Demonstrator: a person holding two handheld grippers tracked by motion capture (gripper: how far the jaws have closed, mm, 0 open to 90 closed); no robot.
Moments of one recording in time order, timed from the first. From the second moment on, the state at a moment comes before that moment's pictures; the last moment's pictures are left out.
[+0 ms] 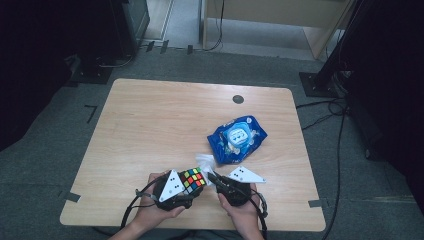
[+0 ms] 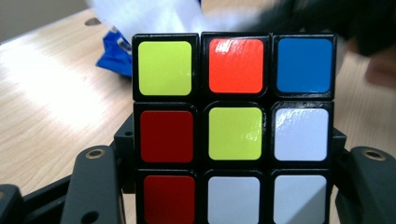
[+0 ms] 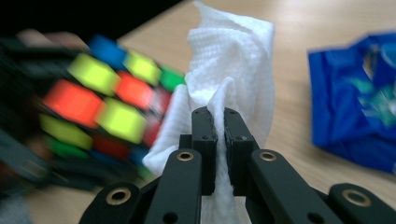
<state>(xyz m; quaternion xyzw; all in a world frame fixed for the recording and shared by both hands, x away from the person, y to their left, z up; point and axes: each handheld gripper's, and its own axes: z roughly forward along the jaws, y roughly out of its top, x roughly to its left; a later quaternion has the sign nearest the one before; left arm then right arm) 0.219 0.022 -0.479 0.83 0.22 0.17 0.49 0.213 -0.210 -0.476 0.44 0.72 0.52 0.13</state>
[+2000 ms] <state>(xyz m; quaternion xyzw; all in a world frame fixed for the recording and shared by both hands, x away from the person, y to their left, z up) 0.223 0.007 -0.489 0.85 0.23 0.17 0.45 0.205 -0.180 -0.461 0.47 0.72 0.51 0.07</state>
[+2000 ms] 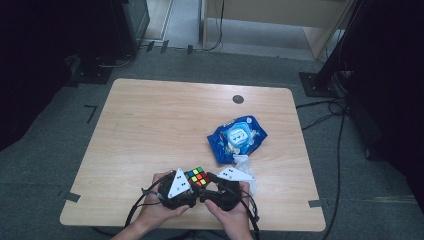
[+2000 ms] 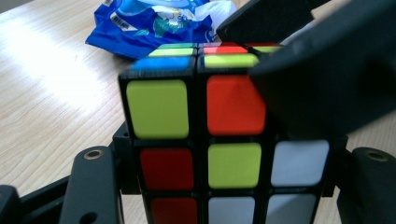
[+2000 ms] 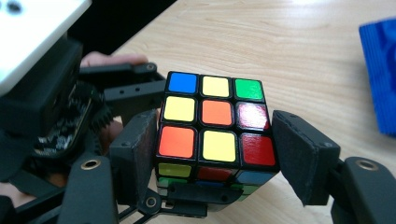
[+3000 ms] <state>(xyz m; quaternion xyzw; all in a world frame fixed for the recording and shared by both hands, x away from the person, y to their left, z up) 0.256 0.050 -0.467 0.77 0.31 0.01 0.56 0.200 -0.171 -0.487 0.44 0.72 0.53 0.12</state>
